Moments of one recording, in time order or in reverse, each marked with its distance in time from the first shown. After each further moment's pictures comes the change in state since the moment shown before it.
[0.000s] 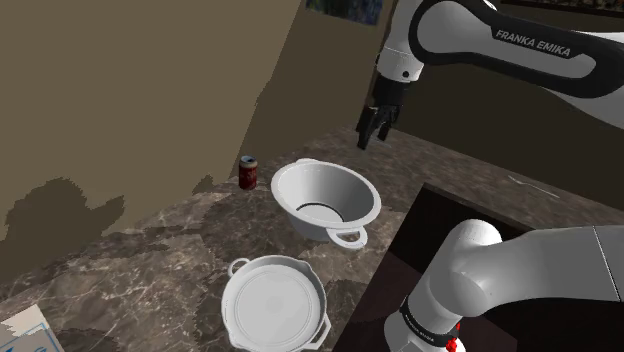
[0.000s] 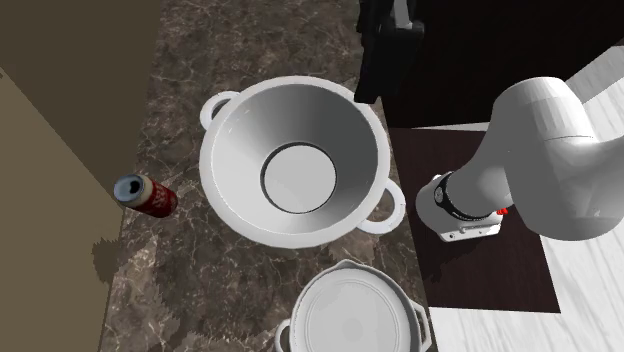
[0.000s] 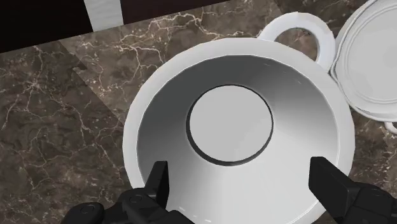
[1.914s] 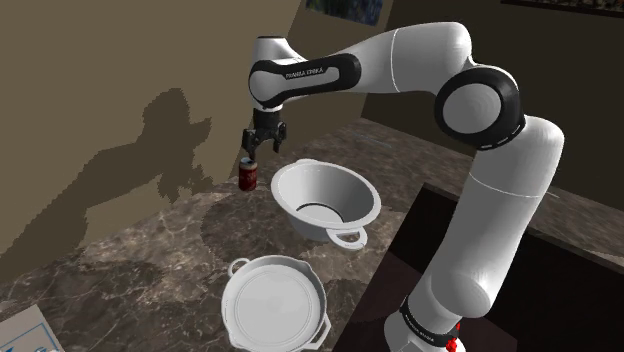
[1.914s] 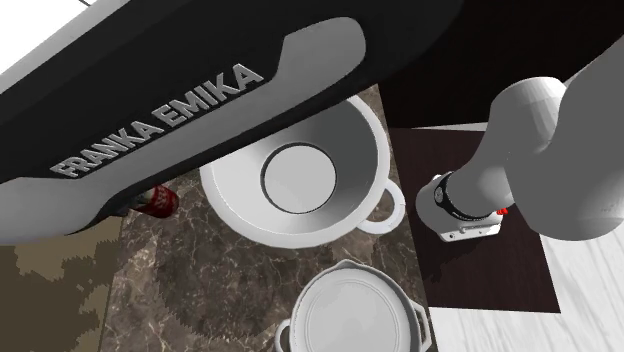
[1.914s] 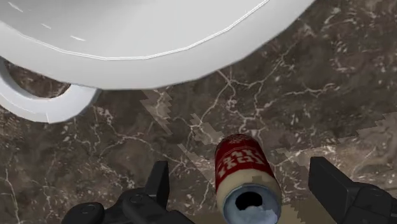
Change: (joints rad) arm 0.047 0.966 0.088 0.502 0.006 0.435 0.160
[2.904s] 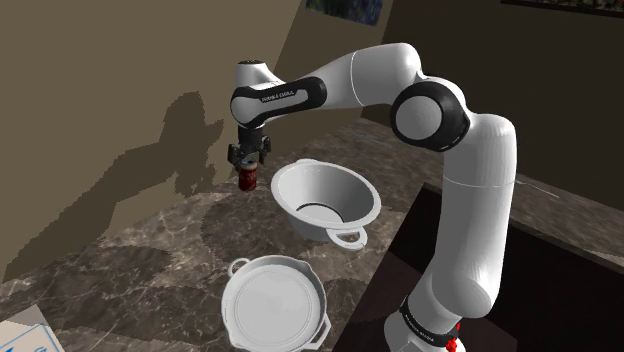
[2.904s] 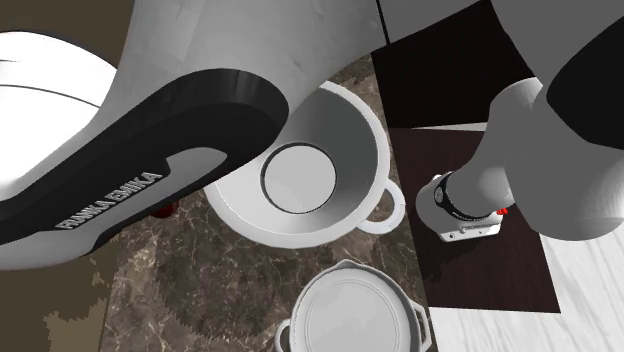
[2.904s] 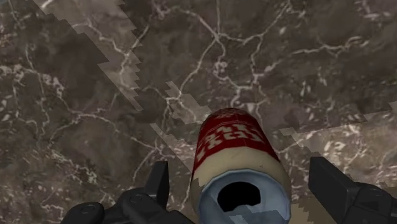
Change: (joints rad) arm 0.013 0.218 0.002 0.132 -0.016 0.081 0.027
